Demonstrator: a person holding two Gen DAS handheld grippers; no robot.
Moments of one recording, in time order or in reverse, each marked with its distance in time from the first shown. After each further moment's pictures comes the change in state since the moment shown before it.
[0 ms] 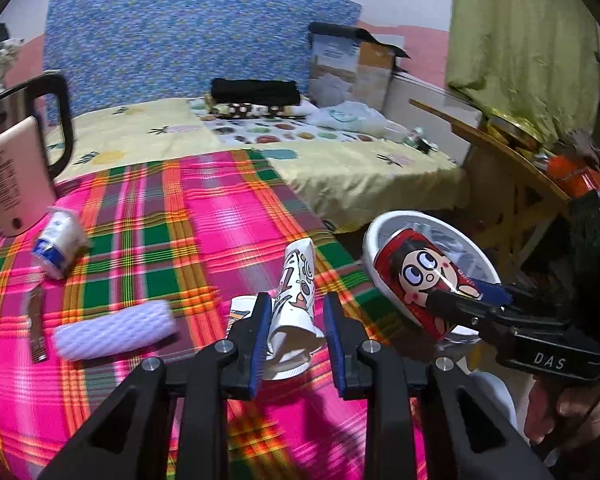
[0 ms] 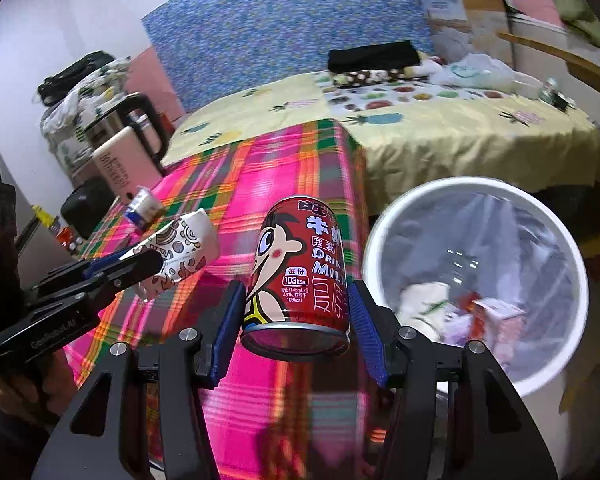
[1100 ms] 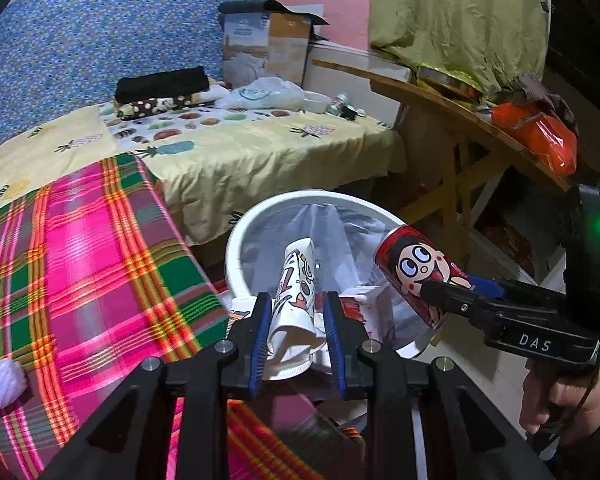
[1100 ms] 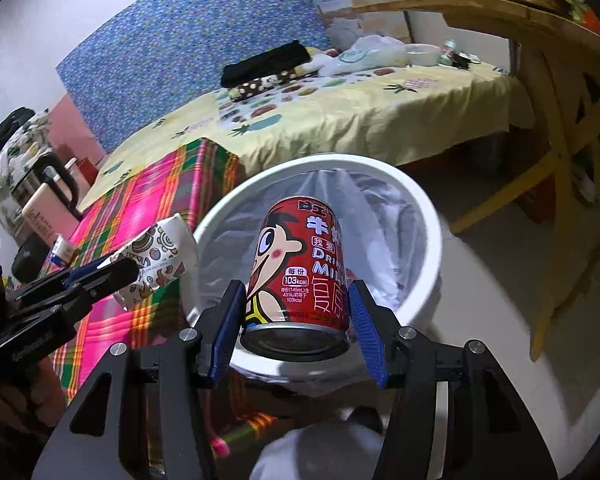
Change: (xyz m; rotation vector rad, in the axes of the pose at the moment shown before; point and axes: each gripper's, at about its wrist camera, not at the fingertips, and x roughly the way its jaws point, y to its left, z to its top) left arm 0.062 -0.108 0.014 0.157 0.074 -0.193; right arm -0.037 -0.104 -0.020 0.208 -0.035 -0.200
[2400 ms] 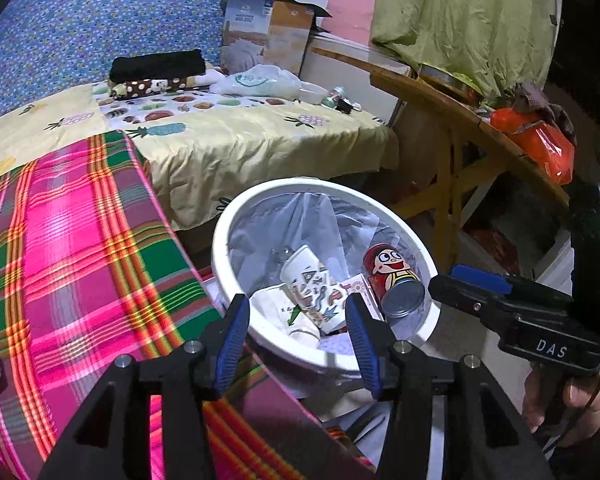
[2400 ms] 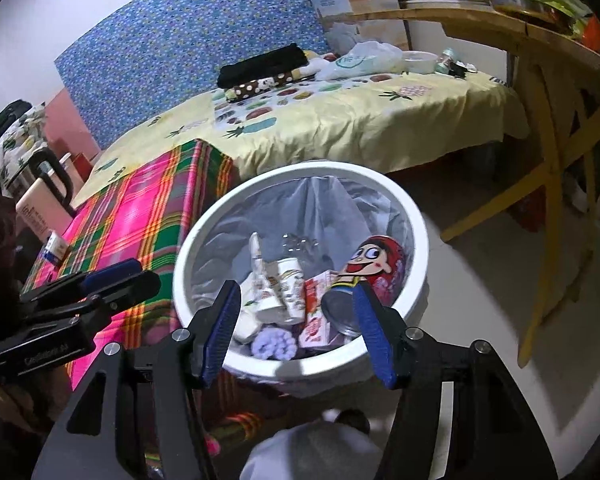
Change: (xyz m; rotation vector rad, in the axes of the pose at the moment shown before) left arm 0.006 0.010 -0.005 -0.063 0.028 -0.050; right arm -0.006 0.007 0.004 -0.042 -0.005 -0.027
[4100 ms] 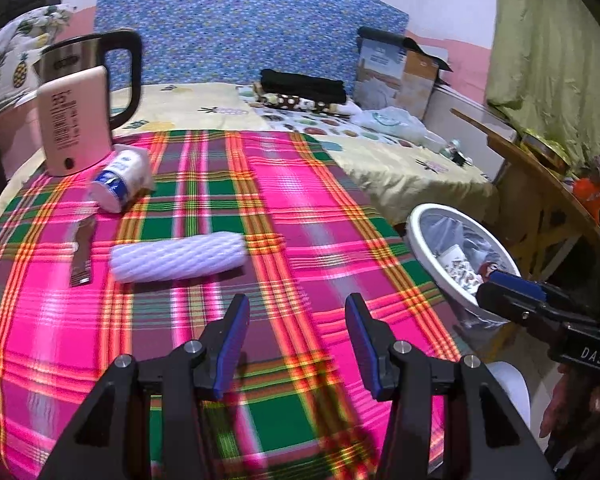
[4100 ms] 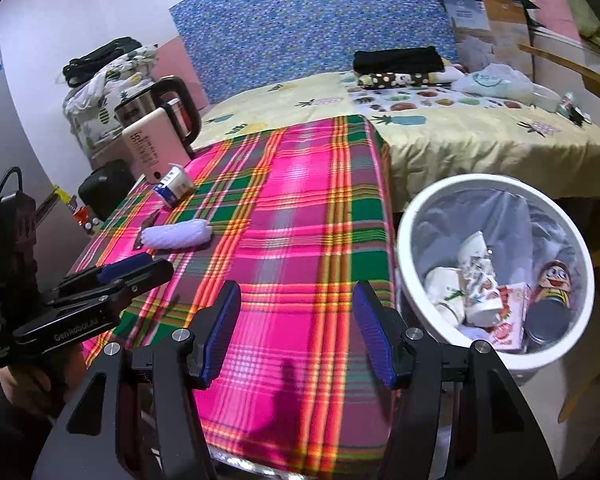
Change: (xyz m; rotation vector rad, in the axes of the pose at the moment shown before) left arm -0.123 0.106 -0.081 -0.247 -0.133 0.347; right arm 0.002 0.129 -0.024 -0.249 0.032 0.291
